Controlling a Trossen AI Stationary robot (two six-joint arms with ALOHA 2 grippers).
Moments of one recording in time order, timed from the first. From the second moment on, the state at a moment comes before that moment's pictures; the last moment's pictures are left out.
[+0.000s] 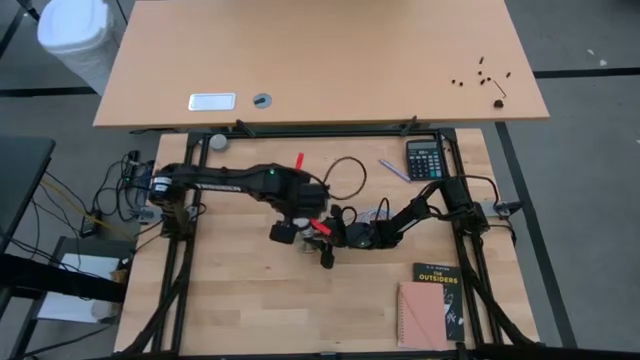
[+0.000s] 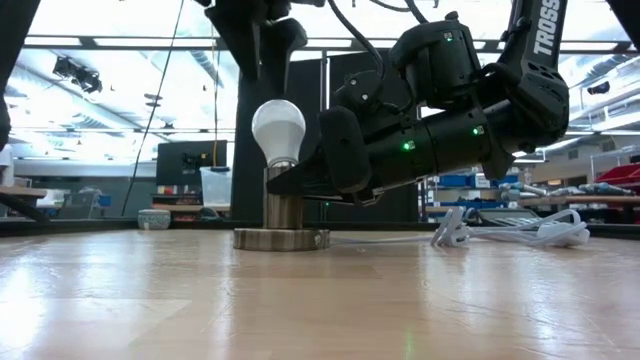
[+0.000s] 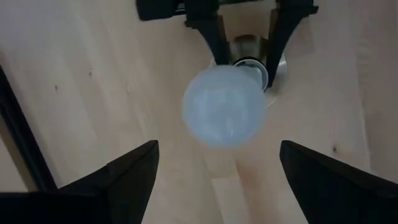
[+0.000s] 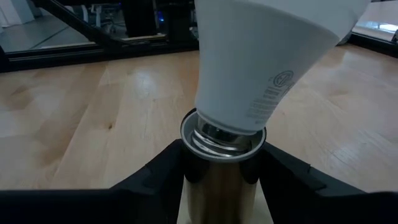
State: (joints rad) left arm -0.05 1.83 1.84 -1.38 -0.16 0.21; right arm 0.17 2.12 0.83 1.05 0.37 0.15
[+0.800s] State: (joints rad) left arm 0.11 1.75 1.55 -1.28 0.07 0.24; right arm 0.17 2.12 0.83 1.05 0.37 0.15
